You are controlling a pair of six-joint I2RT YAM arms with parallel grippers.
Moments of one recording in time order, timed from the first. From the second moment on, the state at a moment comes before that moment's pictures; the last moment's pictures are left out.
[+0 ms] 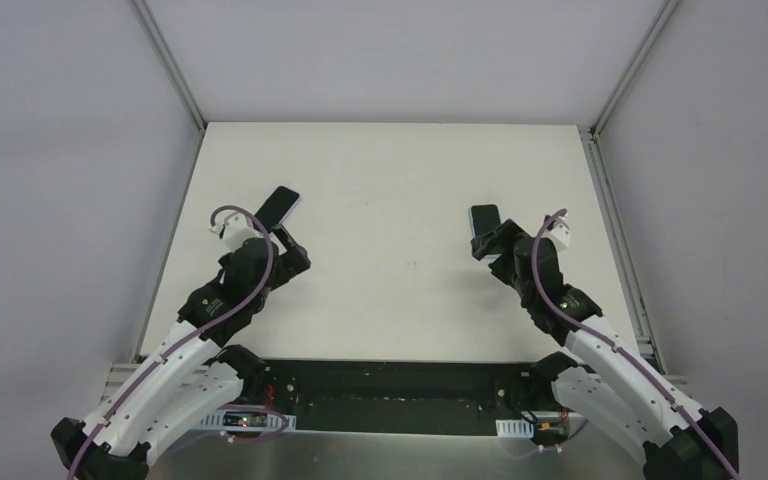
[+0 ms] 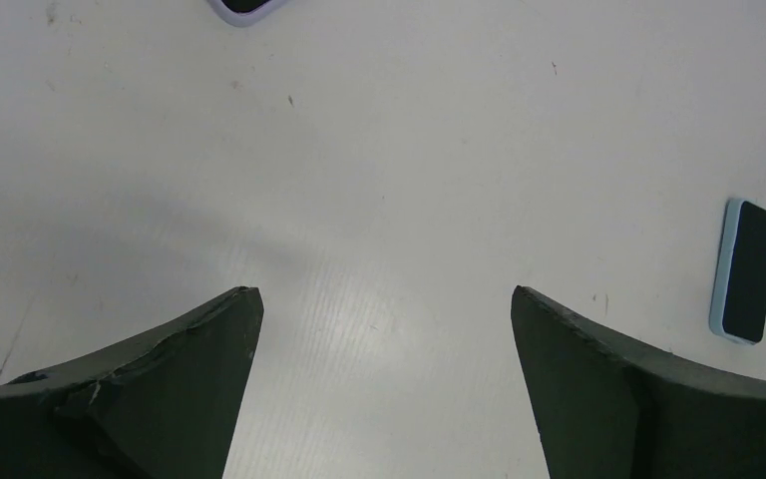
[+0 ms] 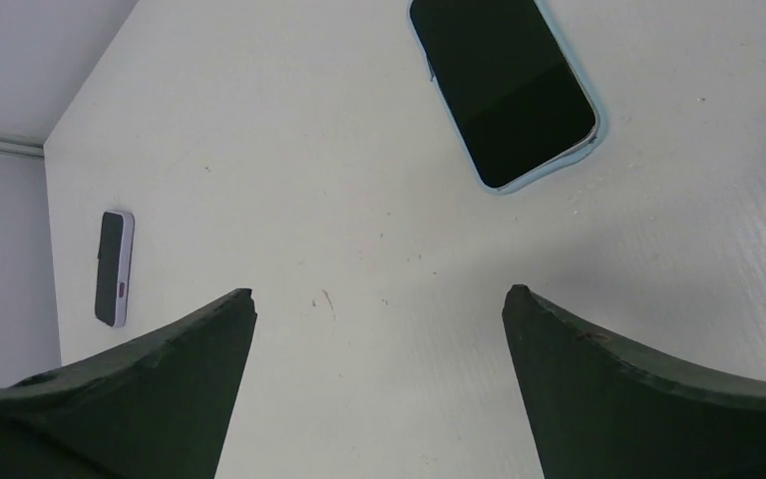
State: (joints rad) left arm -0.56 0.65 0.64 -0.62 -0.53 -0.85; right arm 0.52 0.77 0.51 -0.28 0.34 0.96
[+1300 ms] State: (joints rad) left arm -0.56 0.77 0.56 -0.57 -0.34 -0.90; right arm 0.23 1.37 0.74 -0.25 0.32 0.96
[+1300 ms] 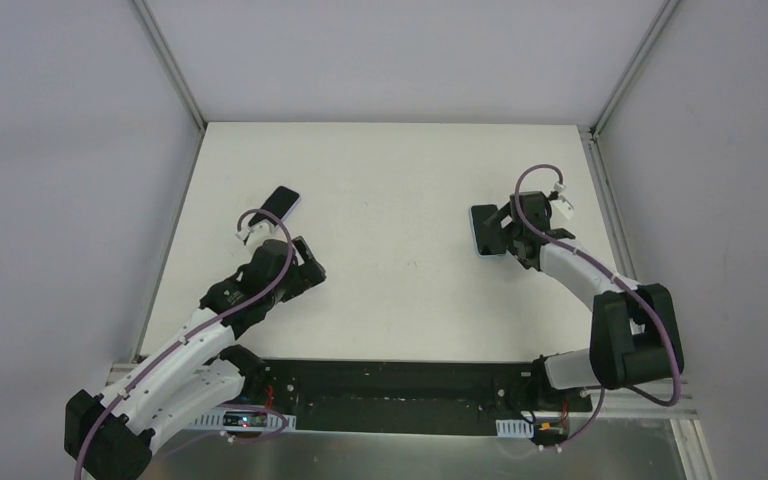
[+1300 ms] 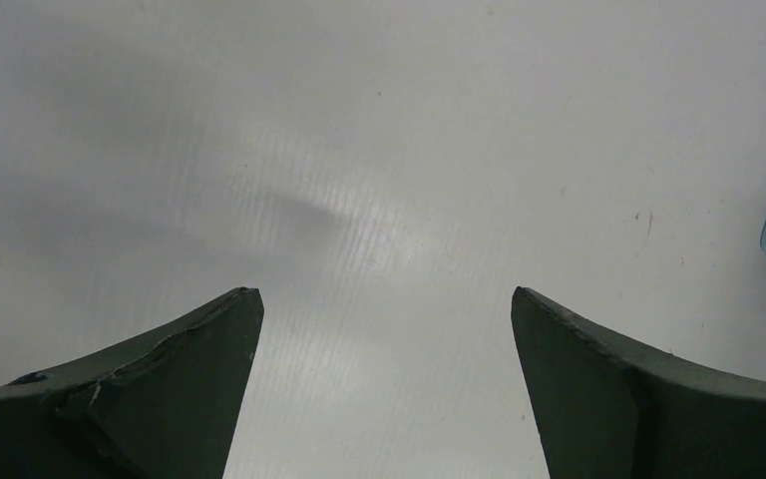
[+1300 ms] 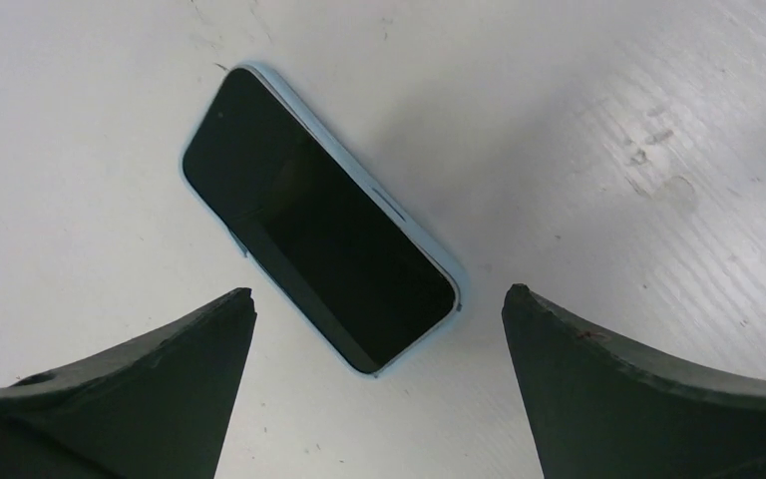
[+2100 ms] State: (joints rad) left arm -0.56 0.76 0.50 -0.48 -0.26 -0.91; right arm 0.17 1.63 0.96 -0.31 0.27 0.92
